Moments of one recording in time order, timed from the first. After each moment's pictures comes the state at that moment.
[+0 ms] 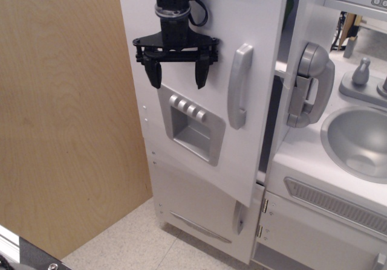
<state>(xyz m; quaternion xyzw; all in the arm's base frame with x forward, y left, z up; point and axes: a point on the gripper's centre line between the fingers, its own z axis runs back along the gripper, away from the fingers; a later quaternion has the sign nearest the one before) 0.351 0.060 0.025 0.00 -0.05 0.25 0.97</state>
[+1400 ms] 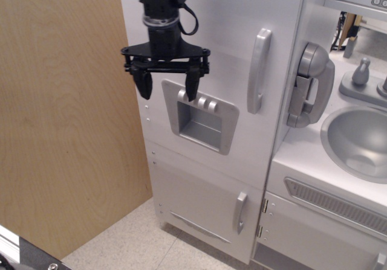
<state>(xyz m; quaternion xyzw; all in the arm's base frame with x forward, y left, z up) 0.316 0.061 0.032 -0.01 -0.04 0.21 0.98</state>
